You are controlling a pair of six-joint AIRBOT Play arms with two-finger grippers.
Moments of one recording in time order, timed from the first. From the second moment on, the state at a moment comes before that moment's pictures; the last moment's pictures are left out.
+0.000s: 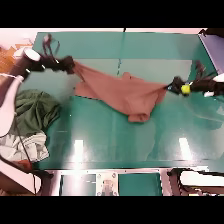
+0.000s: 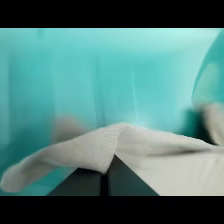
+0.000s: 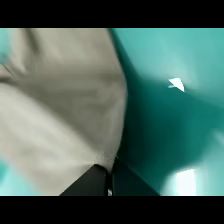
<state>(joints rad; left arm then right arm) 0.01 -1.75 1.68 0.83 -0.85 -1.27 -0.33 -1.44 1.20 -0.74 1.11 1.24</state>
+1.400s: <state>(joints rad) -0.04 -1.23 1.68 1.00 -1.17 -1.34 -0.33 -0.90 1.39 -0.85 1.09 1.35</state>
